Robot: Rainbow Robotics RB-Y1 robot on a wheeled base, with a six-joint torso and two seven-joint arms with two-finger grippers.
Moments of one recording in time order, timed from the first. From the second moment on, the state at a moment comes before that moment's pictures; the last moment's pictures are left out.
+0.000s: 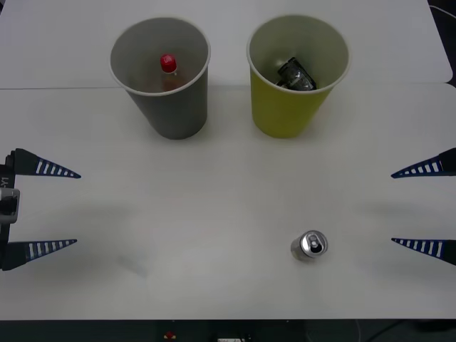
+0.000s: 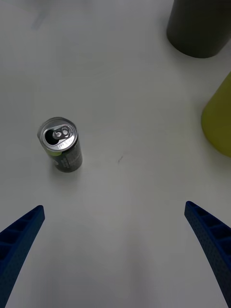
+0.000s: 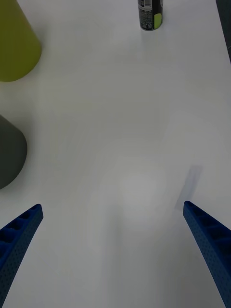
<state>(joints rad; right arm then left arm) 0.26 -1.13 -0.26 -2.01 1.31 -1.13 -0.09 0.26 1.13 0.26 -2.01 -1.31 -1.13 -0.09</state>
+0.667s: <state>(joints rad) 0.32 -1.15 -0.25 -1.99 1.27 -1.08 -0.07 0.26 1.13 0.26 -2.01 -1.31 -1.13 -0.09</state>
